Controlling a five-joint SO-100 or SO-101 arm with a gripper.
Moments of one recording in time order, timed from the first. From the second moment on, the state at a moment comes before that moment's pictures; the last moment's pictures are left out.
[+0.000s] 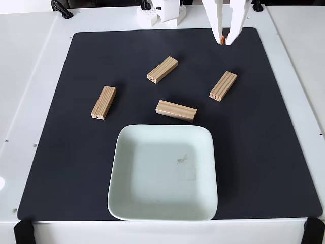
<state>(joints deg) -35.6 93.2 84.0 84.1 -29.1</state>
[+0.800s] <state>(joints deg) -33.2 80.7 87.4 75.4 -33.8</state>
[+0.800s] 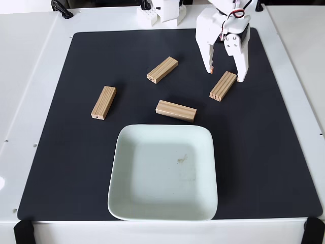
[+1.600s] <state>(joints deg) -35.1 77.0 92.6 65.1 -35.2</state>
